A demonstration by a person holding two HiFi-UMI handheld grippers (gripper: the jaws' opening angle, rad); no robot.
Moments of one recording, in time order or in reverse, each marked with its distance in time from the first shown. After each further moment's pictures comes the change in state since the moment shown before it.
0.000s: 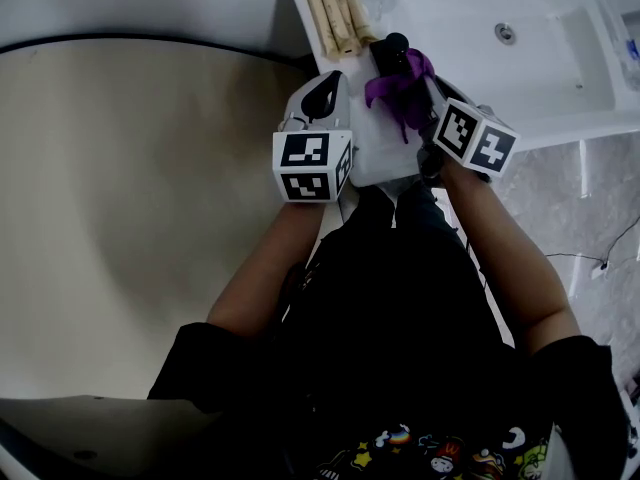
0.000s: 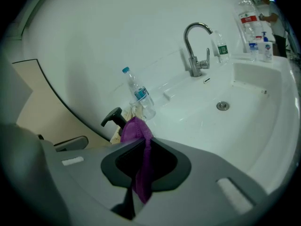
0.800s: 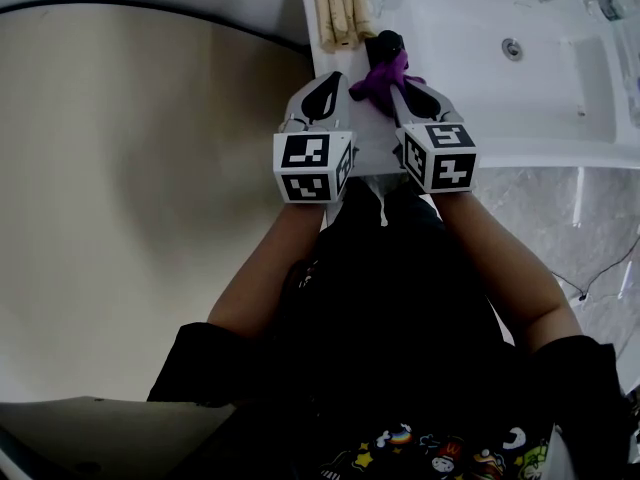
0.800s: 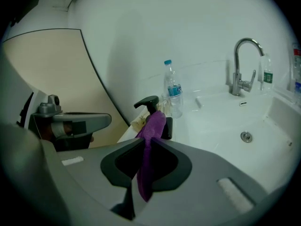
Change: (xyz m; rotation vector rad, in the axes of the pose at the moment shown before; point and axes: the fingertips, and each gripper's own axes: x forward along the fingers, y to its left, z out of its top) left arm -0.003 -0.023 -0.006 -0.067 -0.003 0.136; right arm -0.001 0.037 -0.019 -0.443 0.072 0.190
